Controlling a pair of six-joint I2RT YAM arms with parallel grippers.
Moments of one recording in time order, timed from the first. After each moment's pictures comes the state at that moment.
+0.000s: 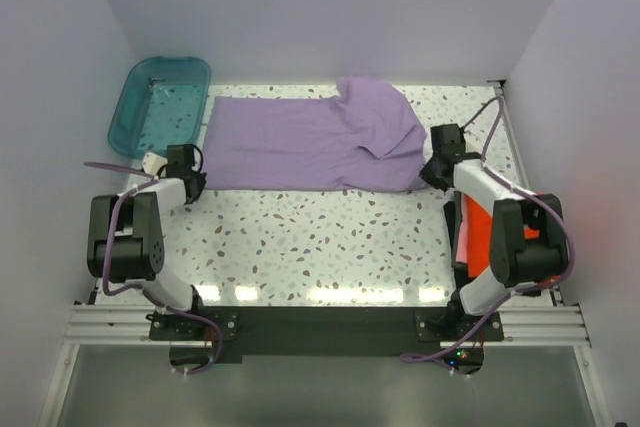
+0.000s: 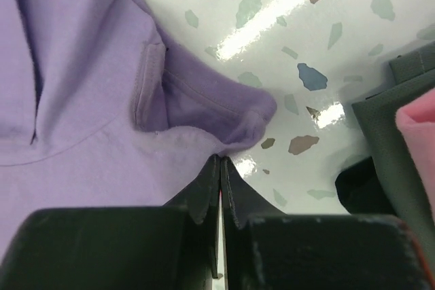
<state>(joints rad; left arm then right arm) 0.09 1.63 0.75 -0.02 -0.32 -1.06 0.12 1.61 0.98 -0.37 0.28 0.78</state>
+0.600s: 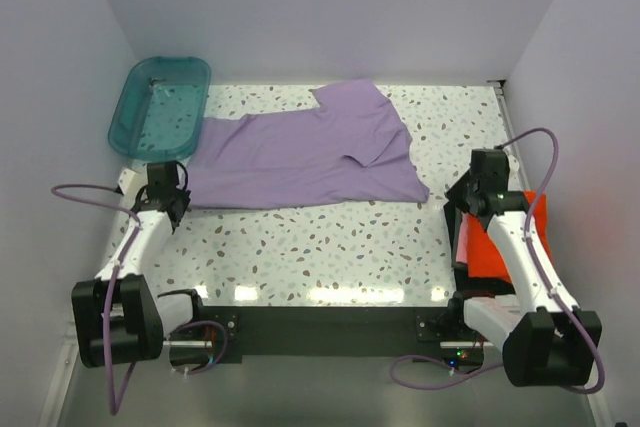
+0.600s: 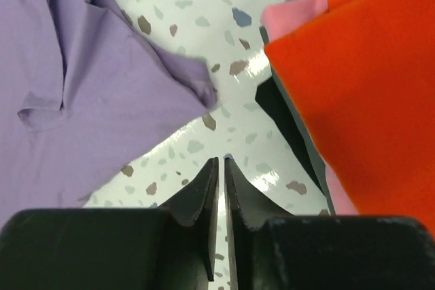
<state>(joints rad) 0.14 1.18 0.63 -0.34 -0.39 -1.02 0.01 1.07 0.82 -0.60 0.17 0.72</state>
